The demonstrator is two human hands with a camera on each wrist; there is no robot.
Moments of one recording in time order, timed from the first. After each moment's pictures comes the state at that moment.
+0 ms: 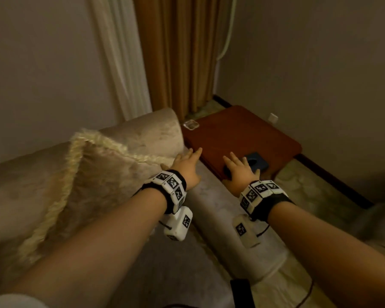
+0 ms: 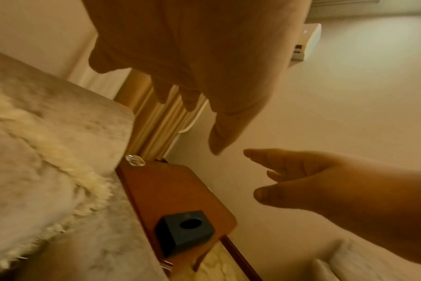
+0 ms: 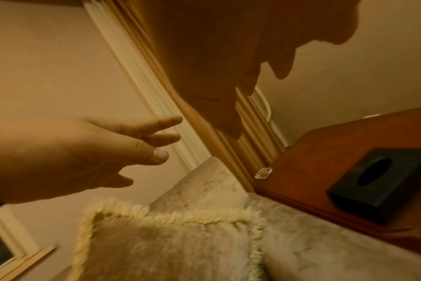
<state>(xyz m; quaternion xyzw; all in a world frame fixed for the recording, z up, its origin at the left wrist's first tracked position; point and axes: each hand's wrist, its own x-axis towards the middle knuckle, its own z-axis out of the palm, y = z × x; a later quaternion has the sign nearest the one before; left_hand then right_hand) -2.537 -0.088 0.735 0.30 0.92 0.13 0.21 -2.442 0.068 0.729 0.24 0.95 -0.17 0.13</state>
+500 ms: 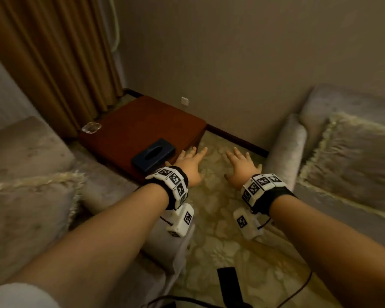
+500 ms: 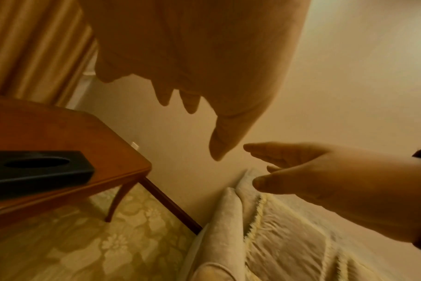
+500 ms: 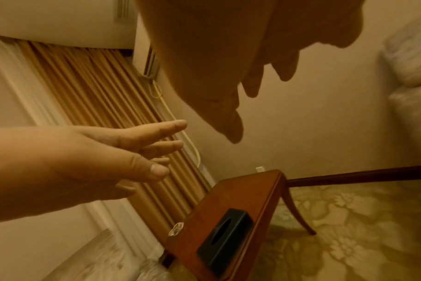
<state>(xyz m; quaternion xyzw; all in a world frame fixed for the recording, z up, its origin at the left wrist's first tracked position) -2.312 0.199 0.736 0.50 0.82 0.07 0.27 -2.167 0.307 0.728 0.45 0.87 -0.17 0.08</state>
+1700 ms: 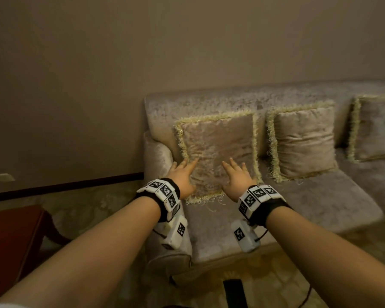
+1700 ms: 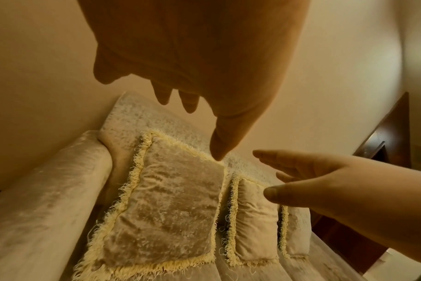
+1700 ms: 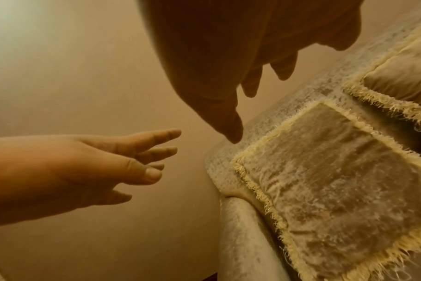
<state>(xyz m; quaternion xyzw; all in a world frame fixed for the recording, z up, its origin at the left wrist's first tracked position) -2.037 0.691 0.735 0.77 0.57 -0.04 0.27 -1.845 0.663 0.721 0.74 0.64 -0.21 0.01</state>
